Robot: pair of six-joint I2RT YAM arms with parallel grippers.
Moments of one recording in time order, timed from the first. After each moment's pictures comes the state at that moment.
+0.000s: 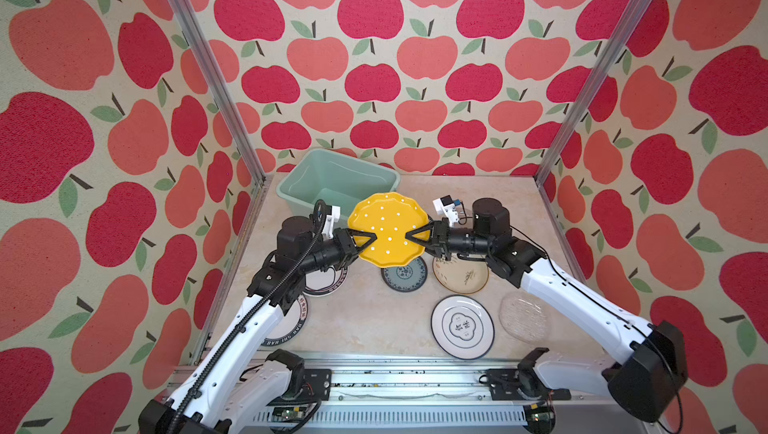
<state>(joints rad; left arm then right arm) -0.37 0.94 0.85 -0.22 0.67 -1.09 0.68 1.25 1.03 -0.09 -0.71 1.17</state>
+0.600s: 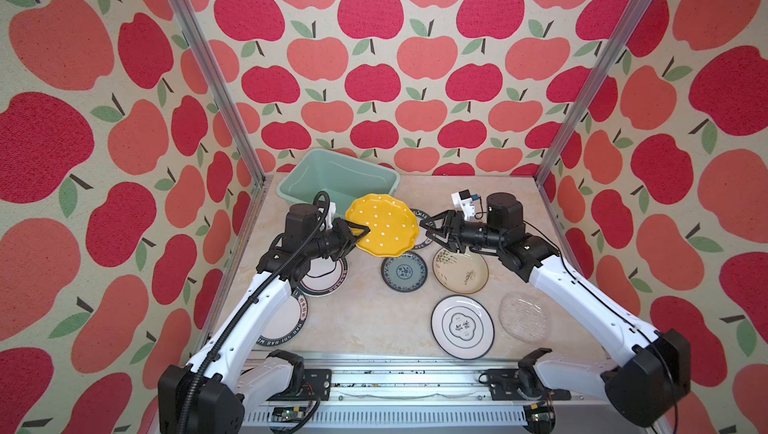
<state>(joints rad) -0.29 1.11 0.95 -0.31 0.60 -1.06 0.55 1.23 1.05 -0.20 -0.68 1.08</state>
